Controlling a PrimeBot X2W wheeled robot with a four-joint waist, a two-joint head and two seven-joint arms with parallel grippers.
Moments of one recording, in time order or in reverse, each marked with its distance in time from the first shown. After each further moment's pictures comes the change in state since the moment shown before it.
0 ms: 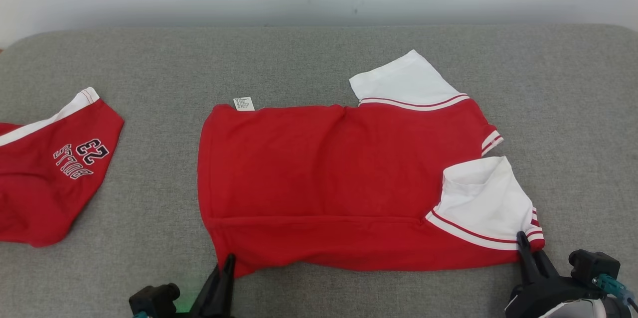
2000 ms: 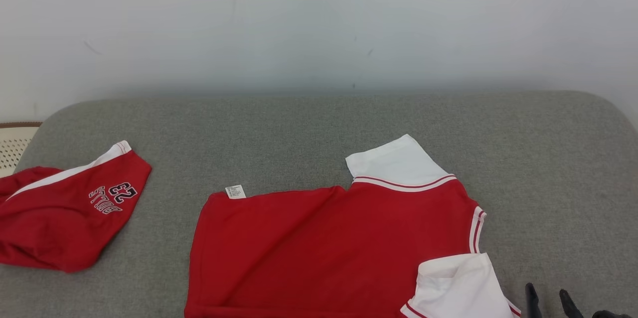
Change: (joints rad) left arm 0.176 0.001 0.211 0.064 0.275 0.000 0.001; right arm 0.256 0.031 -0.081 -0.160 -0.007 0.000 0.000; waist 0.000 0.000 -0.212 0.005
